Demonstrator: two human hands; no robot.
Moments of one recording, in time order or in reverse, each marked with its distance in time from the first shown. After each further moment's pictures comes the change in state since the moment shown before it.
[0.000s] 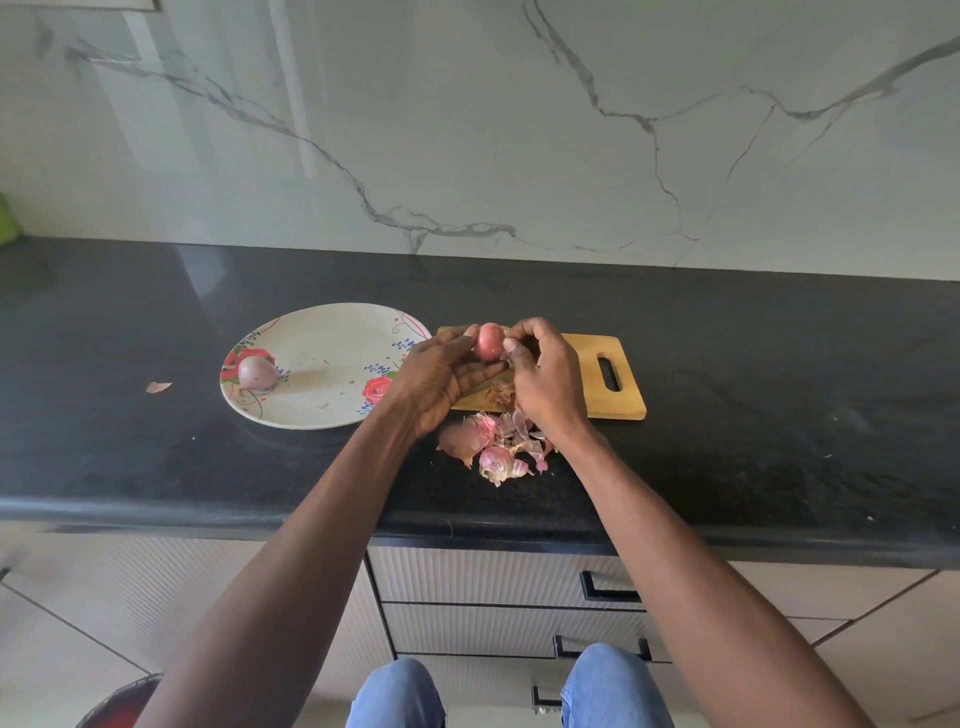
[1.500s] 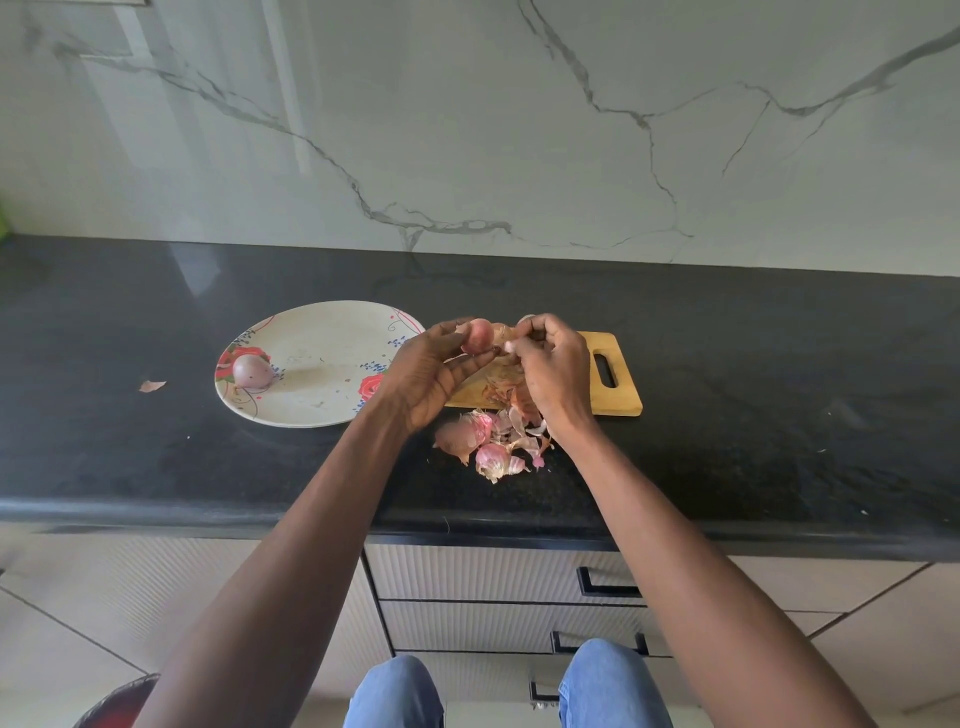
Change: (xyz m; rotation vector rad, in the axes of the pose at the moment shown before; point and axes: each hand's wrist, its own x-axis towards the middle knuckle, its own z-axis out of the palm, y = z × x) left_hand -0.001 0.002 -0.002 -0.037 -0.003 0.023; right_hand 0.002 -0.002 -0.006 0.185 0.096 0.155
